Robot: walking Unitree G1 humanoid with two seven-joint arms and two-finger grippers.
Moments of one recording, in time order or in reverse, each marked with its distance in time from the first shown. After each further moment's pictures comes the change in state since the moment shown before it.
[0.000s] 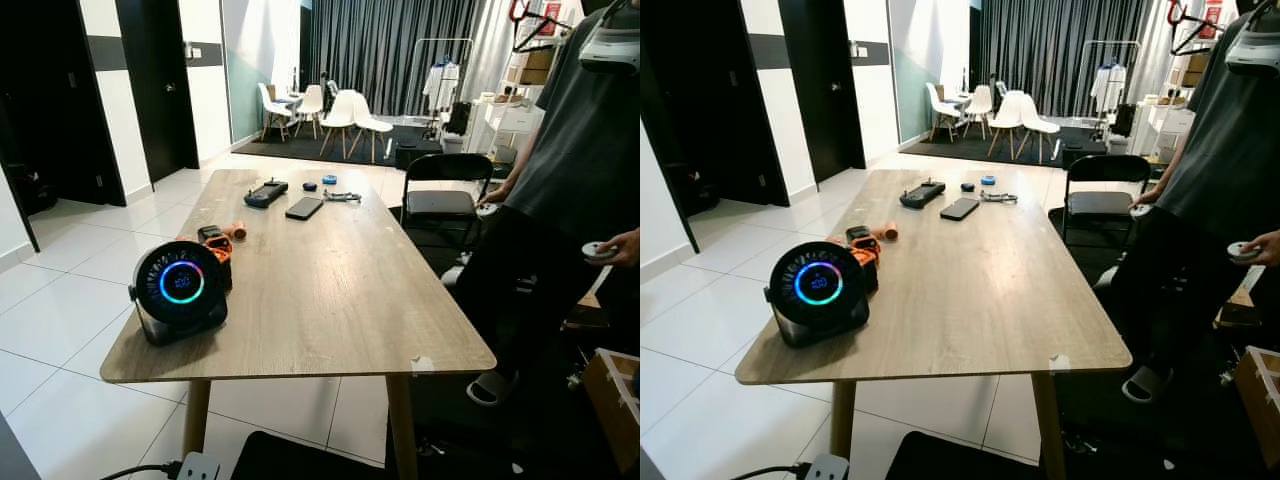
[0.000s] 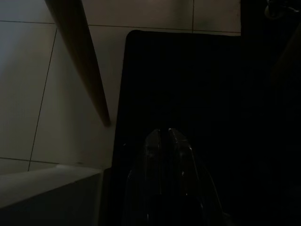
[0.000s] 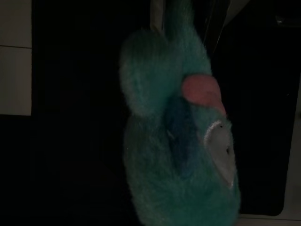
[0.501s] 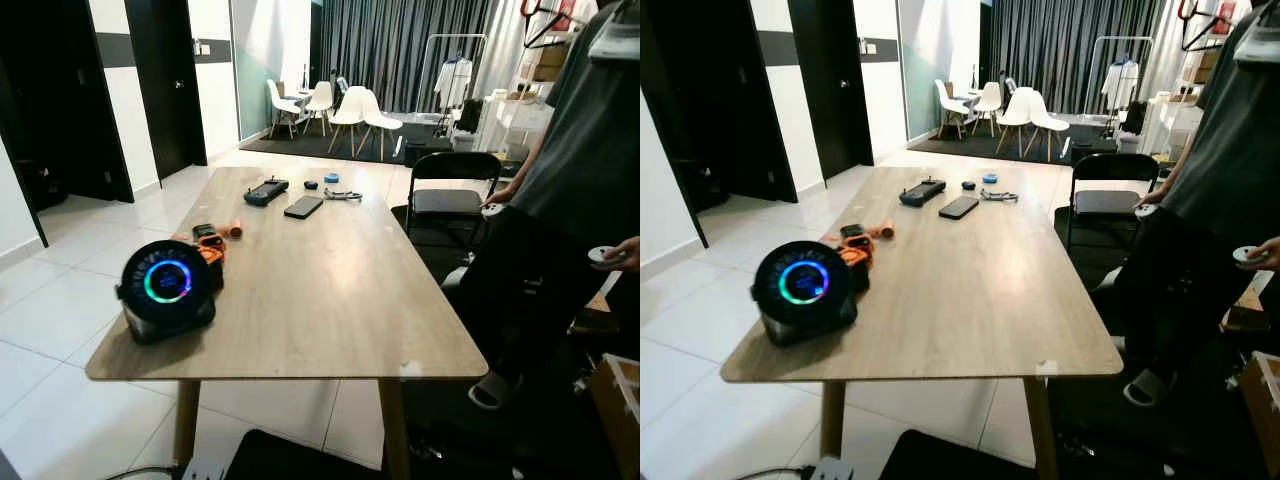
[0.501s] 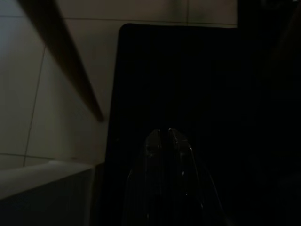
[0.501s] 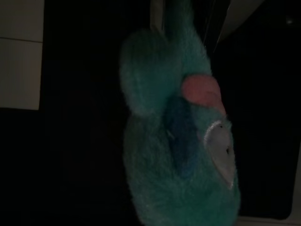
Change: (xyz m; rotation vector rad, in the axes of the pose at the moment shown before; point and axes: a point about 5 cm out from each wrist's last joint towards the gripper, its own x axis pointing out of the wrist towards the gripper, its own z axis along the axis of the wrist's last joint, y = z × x) left arm 0.000 -0.004 -0.004 0.038 0.028 -0.028; right arm -0.001 -0.003 -0.002 -0.001 0.004 -0.008
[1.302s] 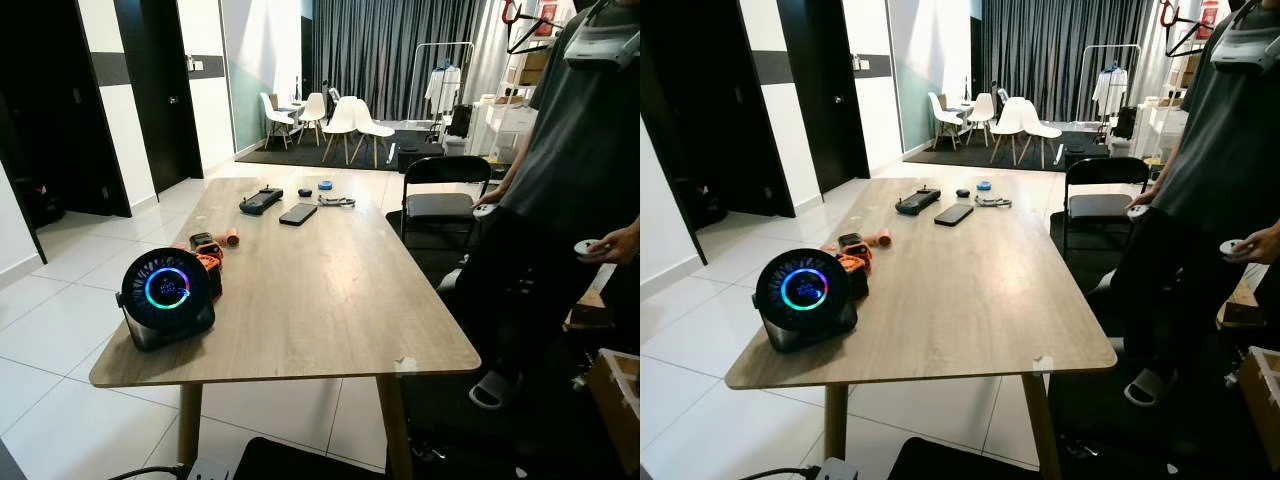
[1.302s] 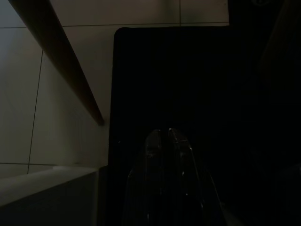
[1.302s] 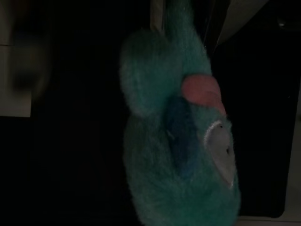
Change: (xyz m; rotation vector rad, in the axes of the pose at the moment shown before) left arm 0.000 -0.003 0.000 0.010 0.001 -0.042; right arm -0.002 -0.001 -0.006 0.004 0.013 -0.006
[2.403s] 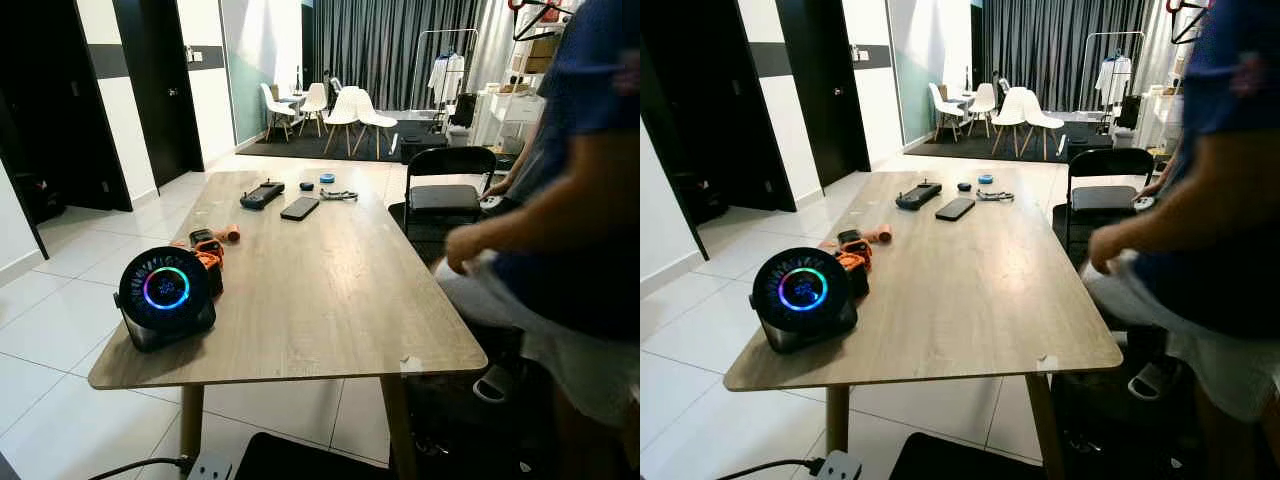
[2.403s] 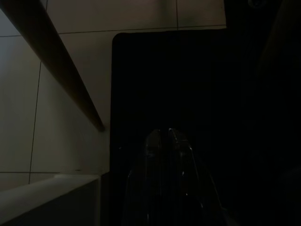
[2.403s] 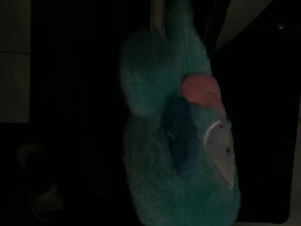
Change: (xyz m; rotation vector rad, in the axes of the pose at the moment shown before) left arm 0.002 0.000 0.007 0.018 -0.024 -0.015; right arm -0.002 0.001 -0.005 -0.002 0.004 -0.010
